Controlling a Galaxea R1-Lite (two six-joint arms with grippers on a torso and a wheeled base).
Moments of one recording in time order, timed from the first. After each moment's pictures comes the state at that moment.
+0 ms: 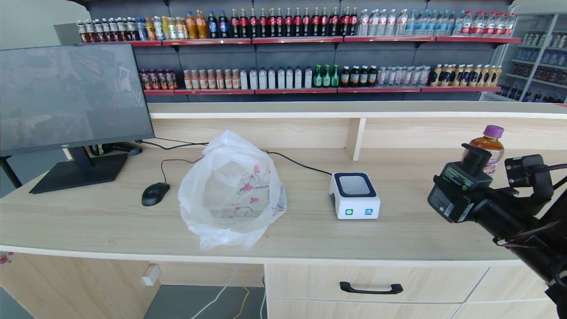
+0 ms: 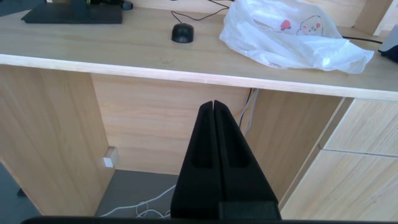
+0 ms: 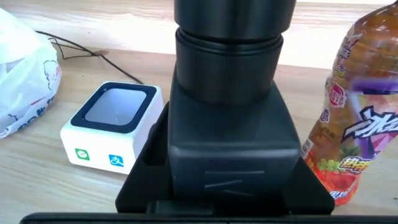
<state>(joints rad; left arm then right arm) 0.00 0.00 0.00 0.00 0.00 -0.01 0.07 1.74 -0.25 -1.57 0.12 -0.03</state>
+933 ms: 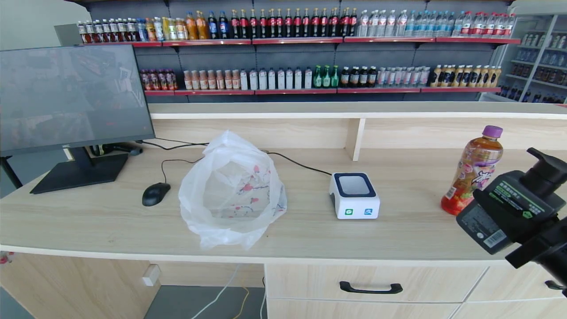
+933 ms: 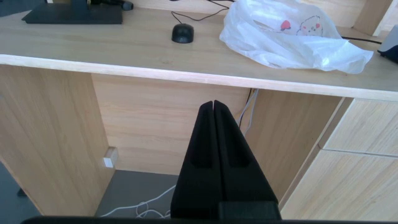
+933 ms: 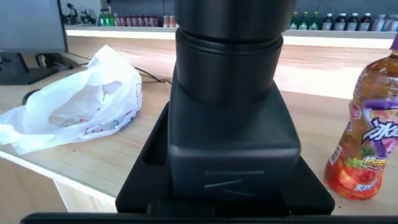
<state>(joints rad) 0.00 0.00 0.00 0.00 0.00 -0.01 0.22 1.35 0.00 -1.57 0.13 0.02</state>
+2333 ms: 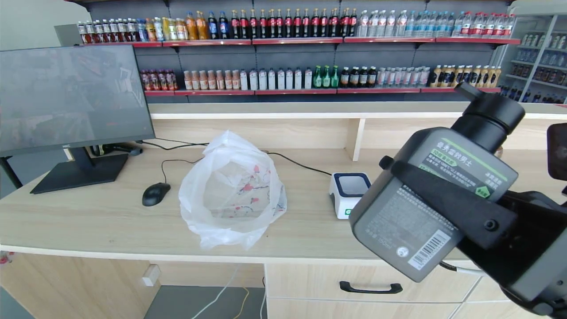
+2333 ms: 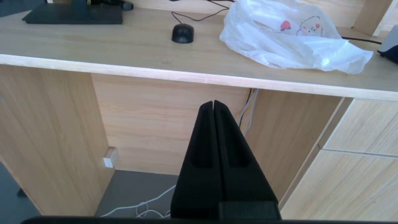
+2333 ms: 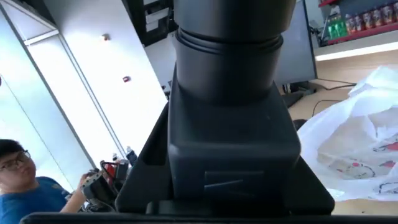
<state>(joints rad) 0.00 0.00 0.00 0.00 0.00 -0.01 0.83 1.46 -0.35 -1.57 0.24 0.57</state>
